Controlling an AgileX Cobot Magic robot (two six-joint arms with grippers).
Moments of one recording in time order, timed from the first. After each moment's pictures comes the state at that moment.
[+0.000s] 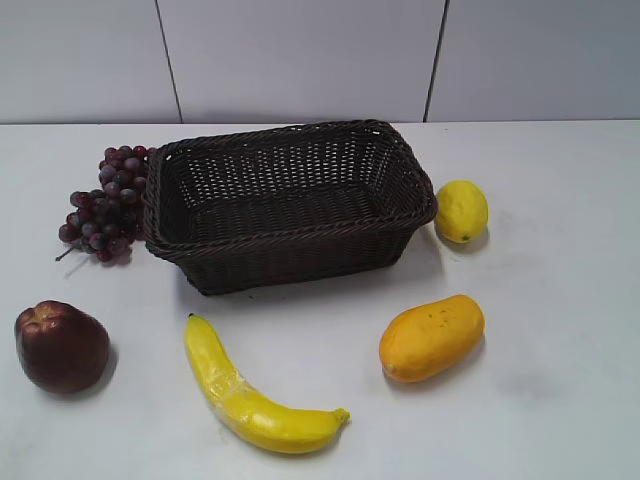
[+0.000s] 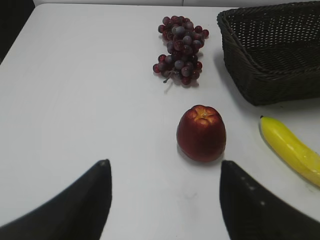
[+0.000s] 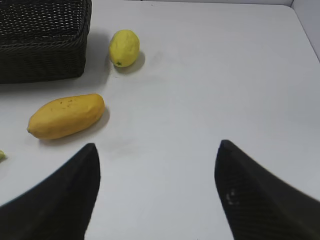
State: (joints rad) left arm 0.02 0.00 -0.48 -0.21 1.09 0.11; right arm 0.04 0.00 -0.50 0.09 1.04 -0.05
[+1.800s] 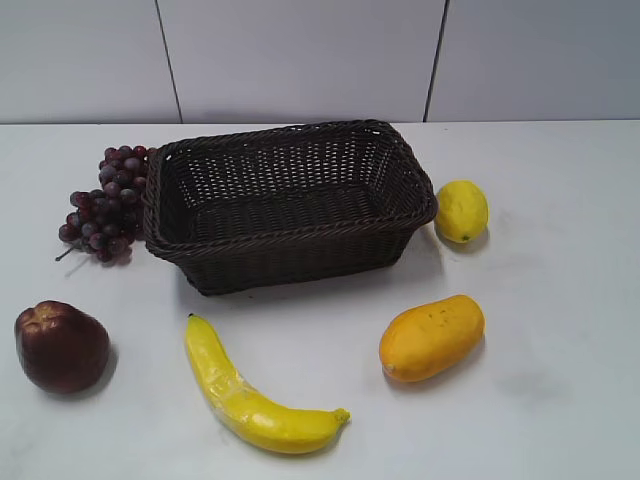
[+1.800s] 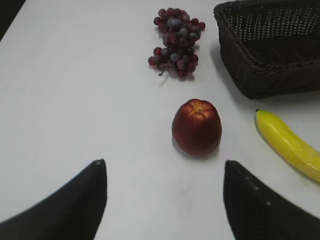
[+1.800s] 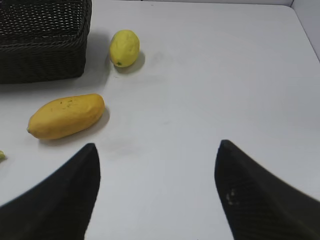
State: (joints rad) left arm 0.02 0.05 -0.48 -0.23 1.09 0.11; right arm 0.04 0.00 -0.50 0.09 1.04 -0.05
